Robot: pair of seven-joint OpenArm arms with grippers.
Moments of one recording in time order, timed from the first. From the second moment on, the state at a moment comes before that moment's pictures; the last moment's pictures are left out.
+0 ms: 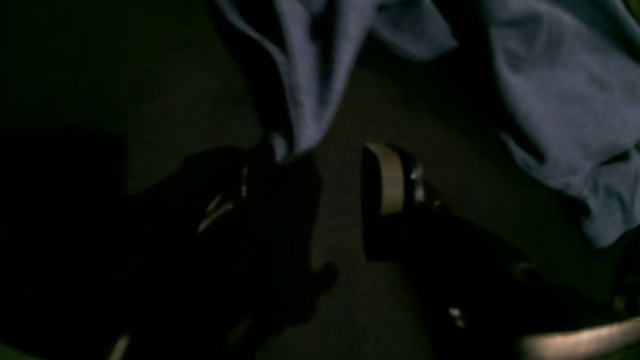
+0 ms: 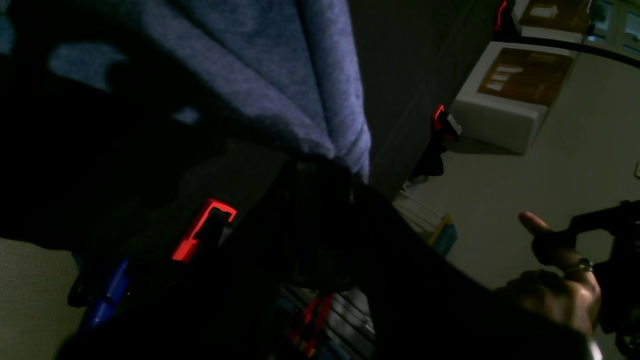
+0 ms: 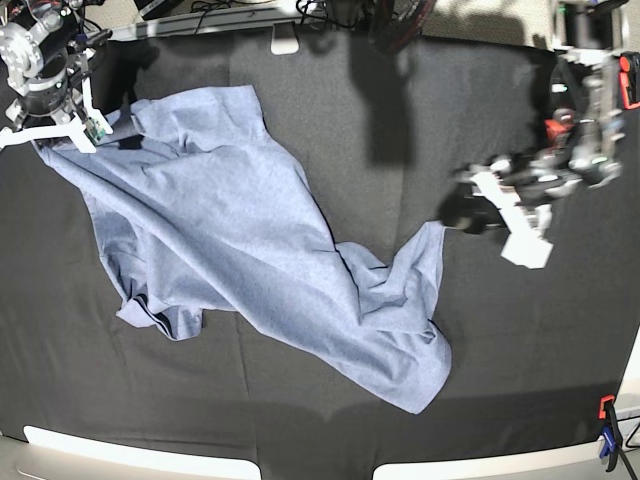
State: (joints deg) left arm 0.9 -16.4 -1.6 79.9 -41.3 -36.5 42.3; right arm -44.2 42.3 7.9 125.1 -20.3 15.0 -56.6
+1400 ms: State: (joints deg) left arm 25.3 -31.6 -27.4 97.4 -42.9 -27.2 50.0; right arm -44.1 42.7 7.9 125.1 -20.7 18.2 -48.1
